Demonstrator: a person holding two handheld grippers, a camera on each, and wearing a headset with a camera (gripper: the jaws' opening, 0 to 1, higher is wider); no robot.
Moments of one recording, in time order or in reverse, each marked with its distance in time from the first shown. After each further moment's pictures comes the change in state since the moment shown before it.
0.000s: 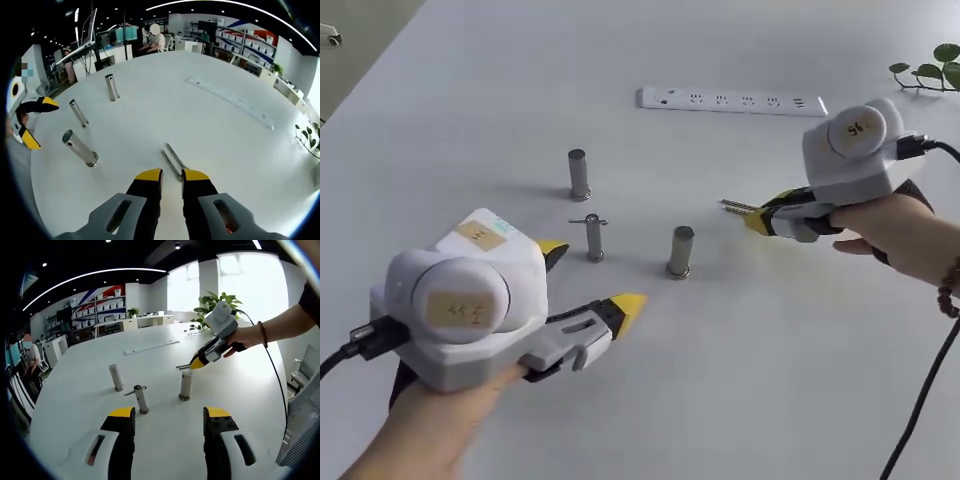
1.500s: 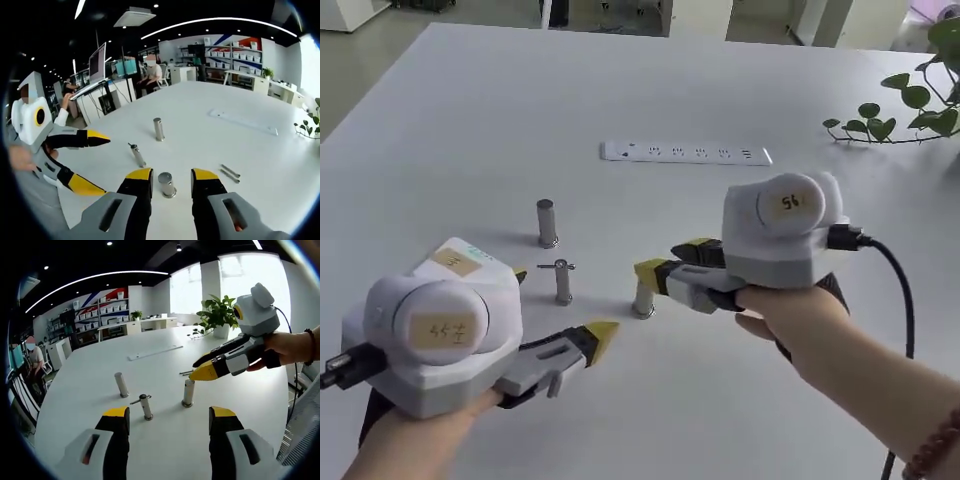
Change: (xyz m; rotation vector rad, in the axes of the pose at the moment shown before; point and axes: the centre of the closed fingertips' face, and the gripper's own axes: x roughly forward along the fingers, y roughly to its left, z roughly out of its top) left arm -0.008 0.004 0.018 0.003 -0.019 0.036; right arm -0.058 0.101 0.056 0.144 -0.263 0.010
